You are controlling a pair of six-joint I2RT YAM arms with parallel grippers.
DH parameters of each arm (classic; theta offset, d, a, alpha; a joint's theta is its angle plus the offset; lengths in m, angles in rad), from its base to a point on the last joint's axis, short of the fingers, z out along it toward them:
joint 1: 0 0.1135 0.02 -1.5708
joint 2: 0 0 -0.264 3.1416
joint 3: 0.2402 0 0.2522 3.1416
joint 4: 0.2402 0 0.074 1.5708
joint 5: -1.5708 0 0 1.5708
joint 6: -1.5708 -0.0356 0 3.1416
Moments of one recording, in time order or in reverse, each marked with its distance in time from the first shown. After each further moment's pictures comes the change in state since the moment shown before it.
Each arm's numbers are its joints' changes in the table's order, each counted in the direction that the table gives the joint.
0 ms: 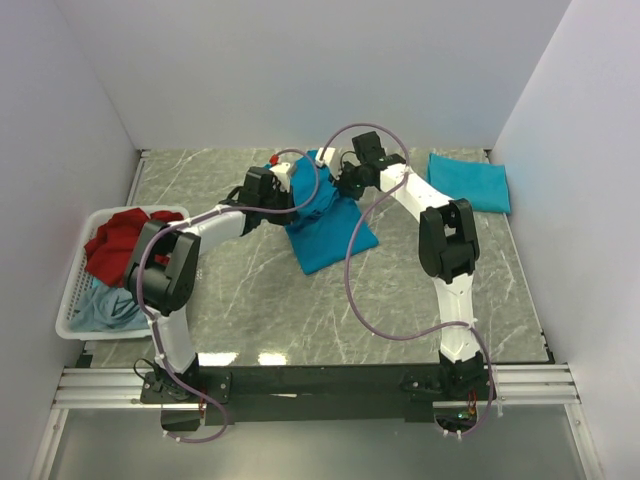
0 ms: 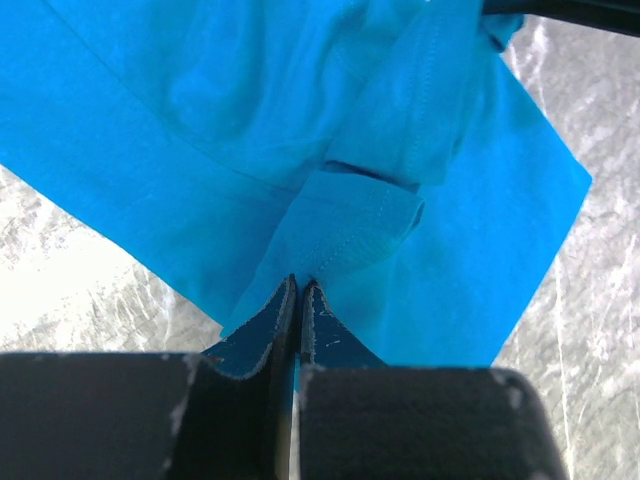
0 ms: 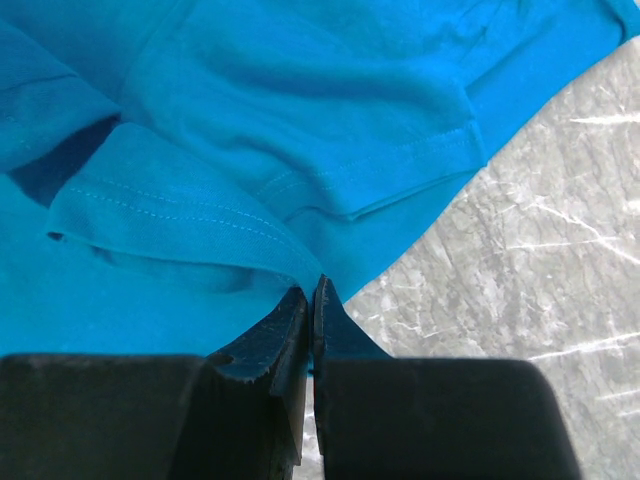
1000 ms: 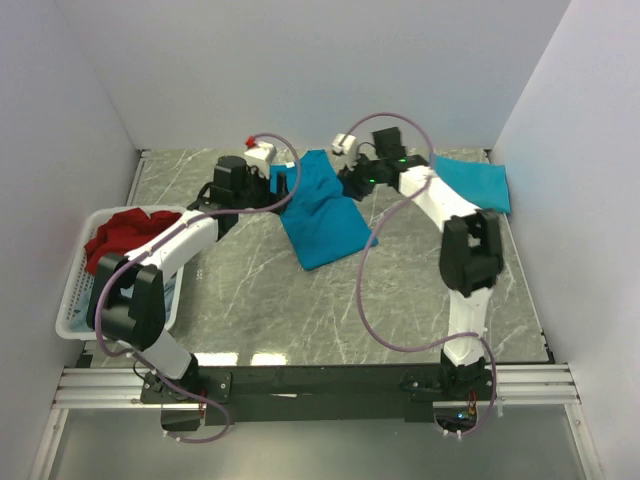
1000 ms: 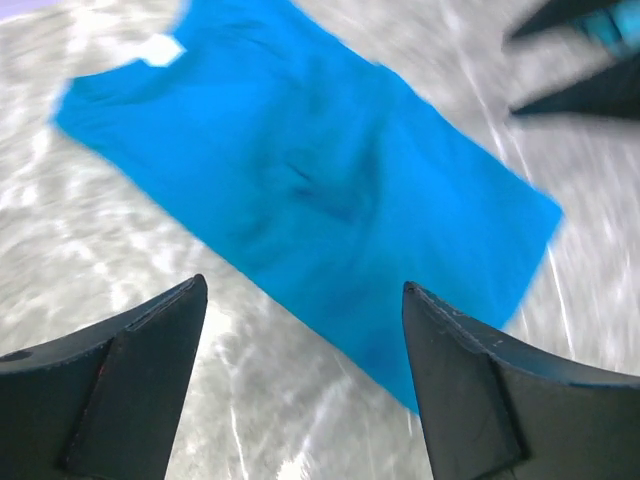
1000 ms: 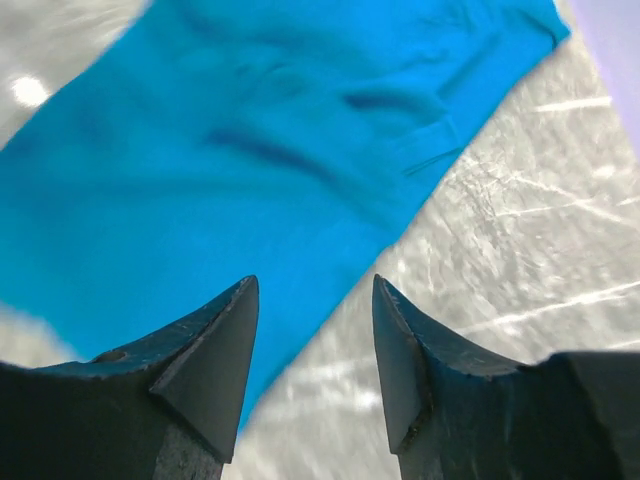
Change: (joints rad) left arm 0.064 -0.258 -0.053 -0.003 0.076 -0.114; right arm -0.037 -0.171 -0.151 -0.115 0.061 -0.193
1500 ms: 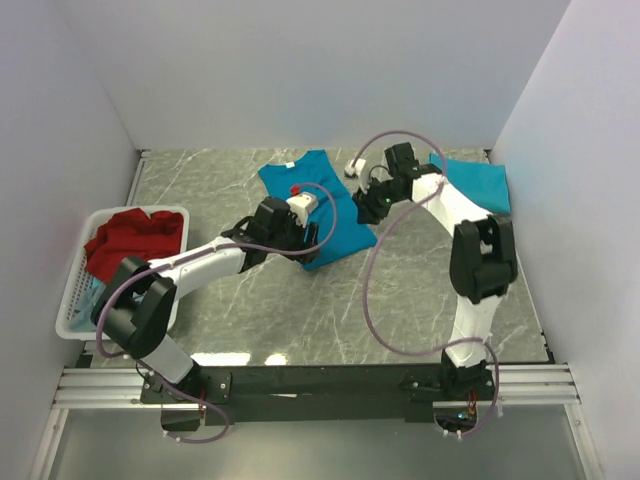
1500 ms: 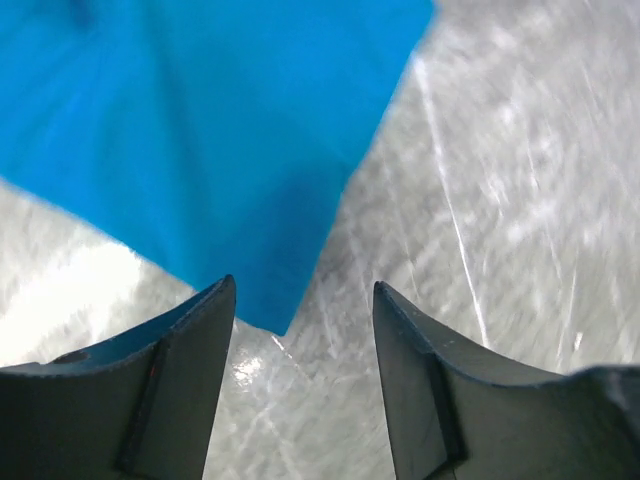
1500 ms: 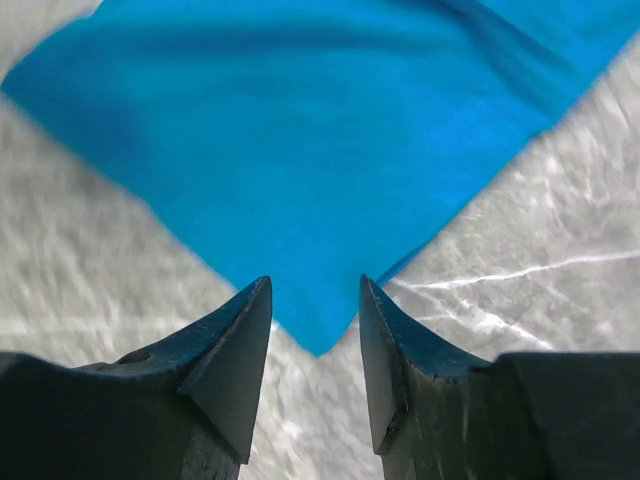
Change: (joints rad) left arm -0.278 -0.032 -0.189 0.050 -0.024 0.069; right arm -0.066 -0.160 -0.227 0.224 0.157 0.165
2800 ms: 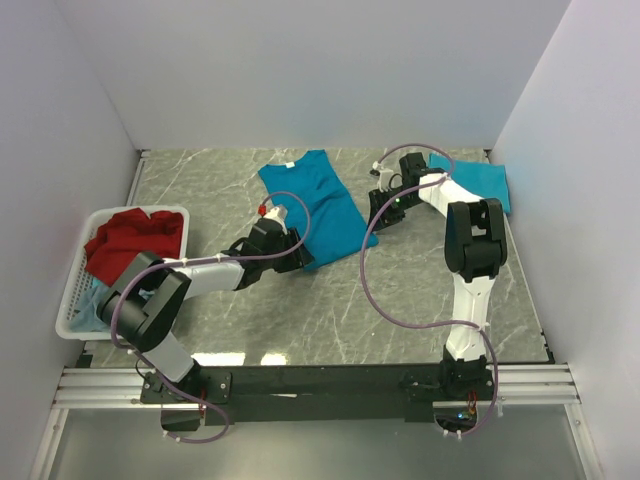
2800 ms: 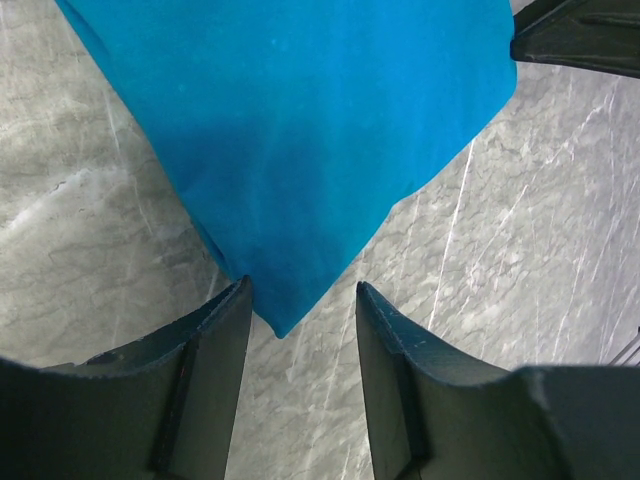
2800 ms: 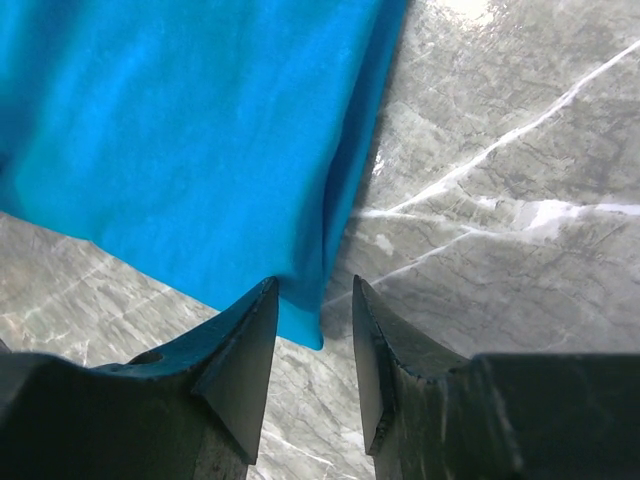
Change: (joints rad) left arm 0.015 0.045 -0.231 -0.282 0.121 0.612; right arm -0.133 0.253 0.101 0.035 0.026 -0.520
